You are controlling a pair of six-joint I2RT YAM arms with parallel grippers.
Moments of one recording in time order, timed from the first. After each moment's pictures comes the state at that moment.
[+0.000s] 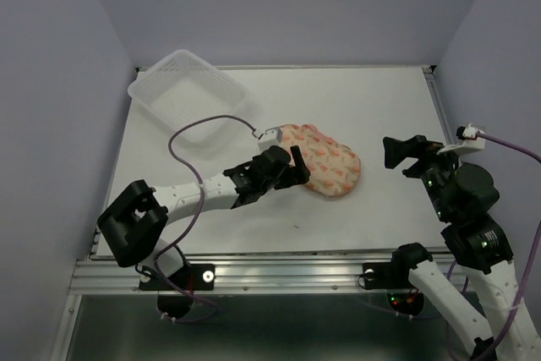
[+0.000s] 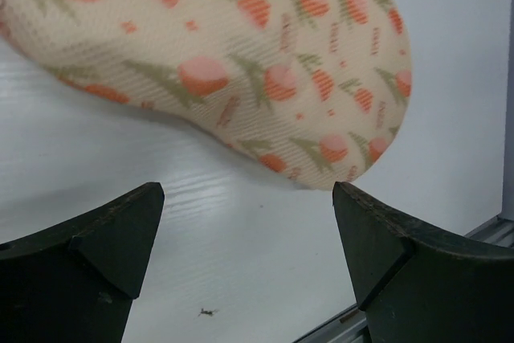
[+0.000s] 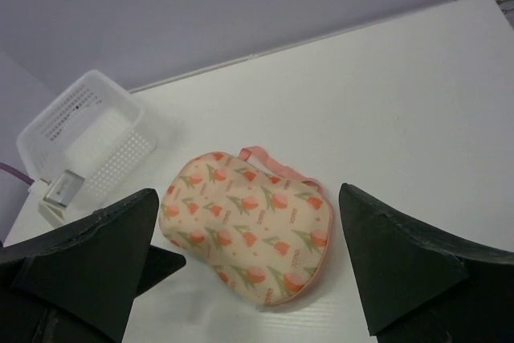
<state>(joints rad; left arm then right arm) -0.95 1.49 0.93 -0.05 -0.26 -0.91 0.36 0.46 0.90 -0.46 0.27 0.40</state>
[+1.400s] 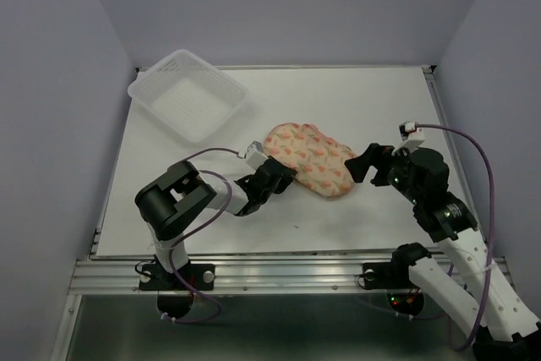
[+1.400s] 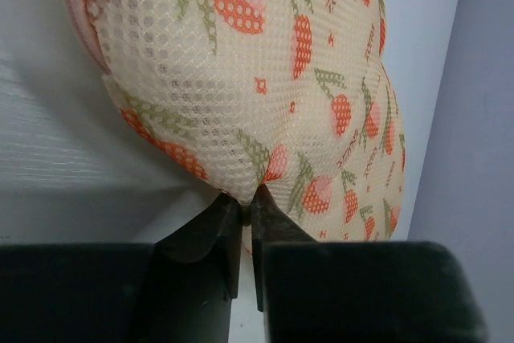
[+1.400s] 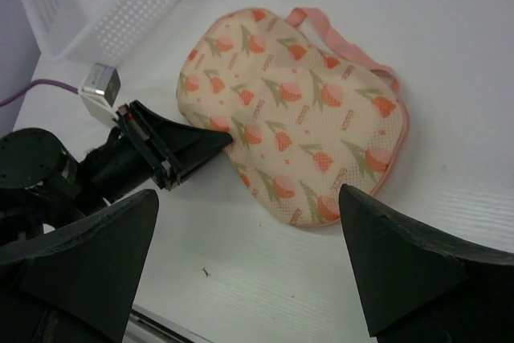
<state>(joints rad) -0.89 1.77 0.67 0.56 -0.36 -1.36 0.36 0.62 0.73 -0.43 -0.08 0.44</state>
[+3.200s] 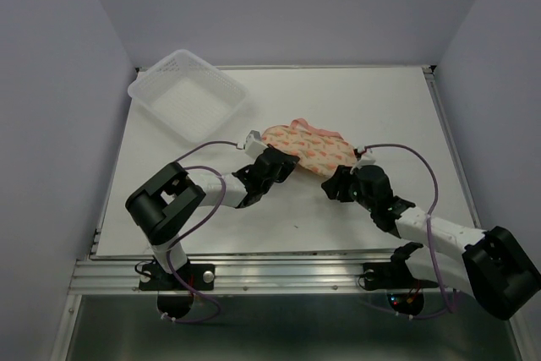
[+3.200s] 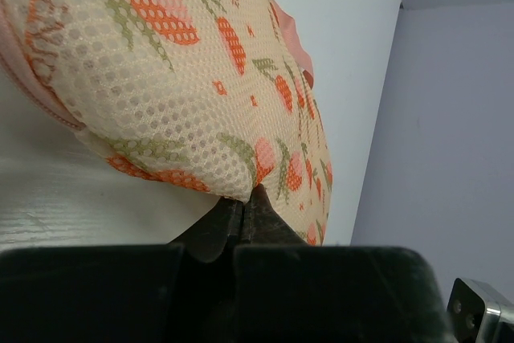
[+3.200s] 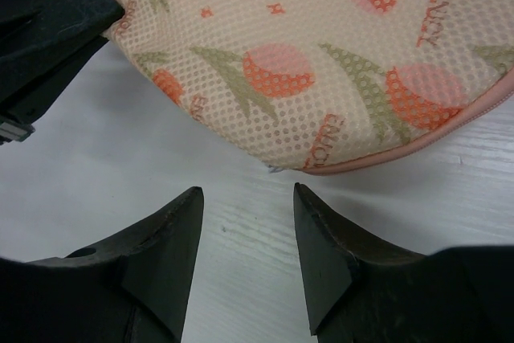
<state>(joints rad) -0.86 1.71 0.75 0.49 -0.36 -1.42 0.57 1.06 0.30 0.27 0.03 0.57</state>
